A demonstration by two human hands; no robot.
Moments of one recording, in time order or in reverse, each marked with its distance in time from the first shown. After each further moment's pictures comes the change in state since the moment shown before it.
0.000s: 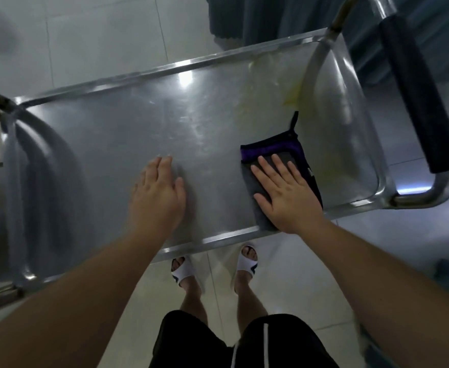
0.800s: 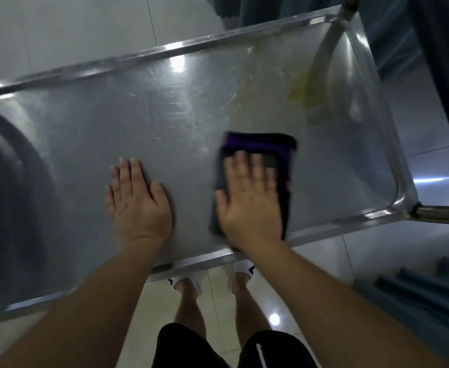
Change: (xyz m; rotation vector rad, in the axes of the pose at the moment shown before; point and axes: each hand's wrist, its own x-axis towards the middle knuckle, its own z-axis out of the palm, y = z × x) left_hand 0.027 -0.041 0.077 0.007 0.239 -0.184; right_hand 0.043 -0.094 0.003 0.135 0.091 0.246
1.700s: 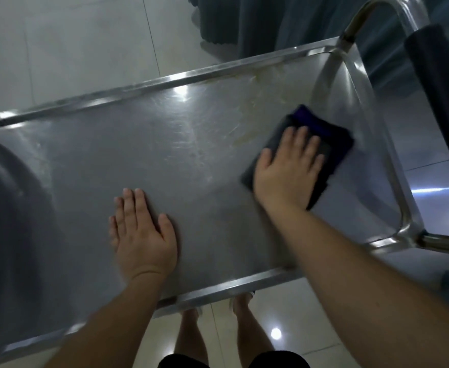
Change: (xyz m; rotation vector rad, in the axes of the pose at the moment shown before) left_hand -0.001 -0.006 0.006 0.057 -0.023 0.033; right_hand 0.106 0.043 -0.032 0.026 0.098 0.533
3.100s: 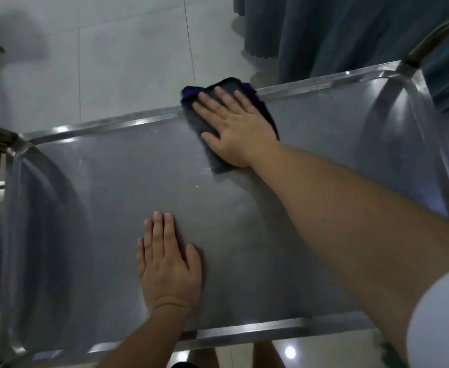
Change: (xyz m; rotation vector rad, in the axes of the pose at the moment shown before) left_hand -0.004 0.007 -0.006 0.013 0.005 -0.024; right_hand 0.110 -0.156 0.007 -0.159 -0.177 -1.018
